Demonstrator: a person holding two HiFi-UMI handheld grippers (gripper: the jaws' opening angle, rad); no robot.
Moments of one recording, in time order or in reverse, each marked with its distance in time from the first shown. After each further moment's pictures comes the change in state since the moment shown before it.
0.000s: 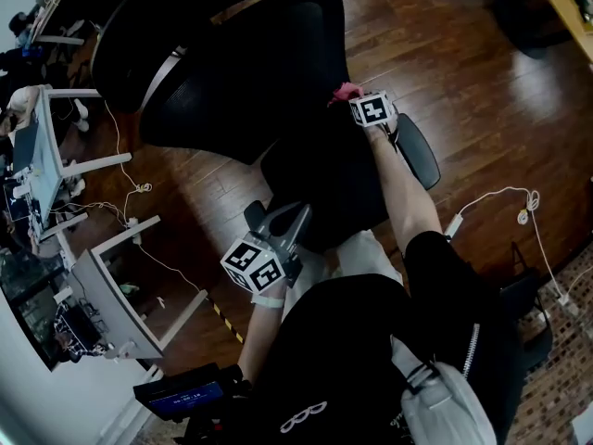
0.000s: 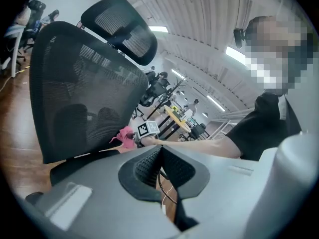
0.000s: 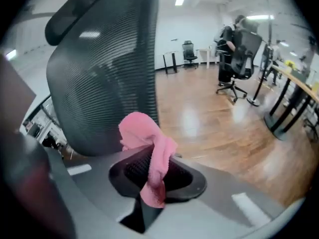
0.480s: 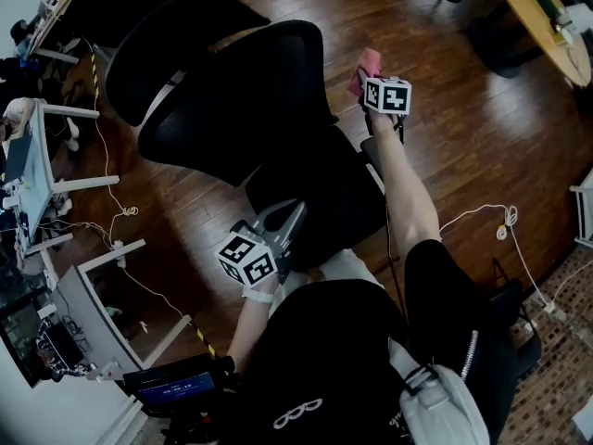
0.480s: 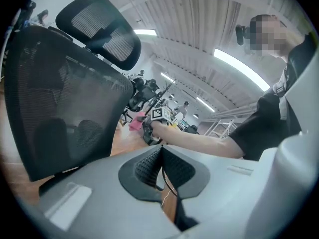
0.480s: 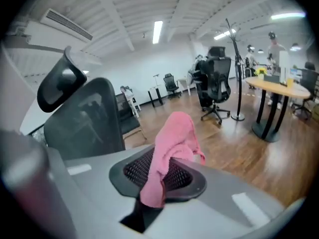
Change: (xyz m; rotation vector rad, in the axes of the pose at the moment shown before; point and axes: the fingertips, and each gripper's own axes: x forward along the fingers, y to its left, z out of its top) left arm 0.023 -0.030 0.037 0.074 -0.046 -0.100; right arm -0.137 -0.073 0.156 0.188 -0.368 -0.063
